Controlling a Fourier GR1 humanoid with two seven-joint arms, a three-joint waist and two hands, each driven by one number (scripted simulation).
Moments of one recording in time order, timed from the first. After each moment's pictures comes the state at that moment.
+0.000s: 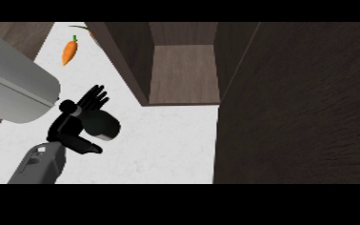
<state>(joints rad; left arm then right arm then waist) -0.37 0.29 0.18 -0.62 0.06 -0.69 -0.52 -0.11 -0.12 0.02 -2.42 -0.21 0.13 0.61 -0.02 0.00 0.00</state>
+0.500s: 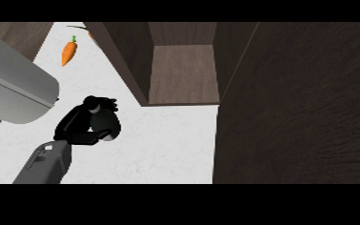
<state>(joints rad) -0.41 0.27 0.17 -0.55 0.08 -0.72 -0.55 -0.12 -0.12 0.03 -2.42 -0.21 0.12 0.62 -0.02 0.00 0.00</state>
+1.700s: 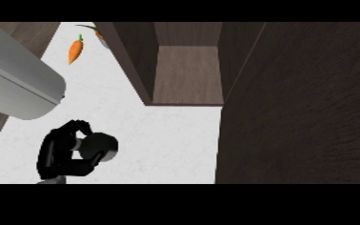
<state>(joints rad) -0.02 0.14 0.20 -1.12 0.11 -0.23 -0.71 -0.09 -0.12 0.01 -2.43 -0.20 0.12 0.62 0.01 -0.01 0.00</state>
